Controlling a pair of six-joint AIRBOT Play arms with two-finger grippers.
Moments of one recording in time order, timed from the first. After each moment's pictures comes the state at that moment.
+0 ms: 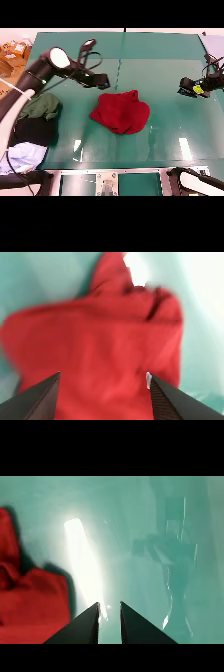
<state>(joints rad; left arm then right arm) -0.37 -1.46 1.48 1.04 -1.13 -1.48 -0.24 -1.23 1.19 -1.34 1.22 1.67</state>
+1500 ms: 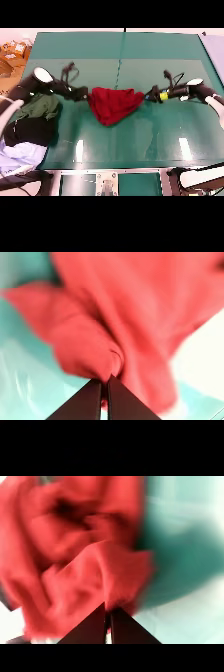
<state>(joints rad) -0.20 -1.35 1.18 0.87 -1.04 -1.38 -0.18 -1.62 1.17 -0.50 1.31 1.07</state>
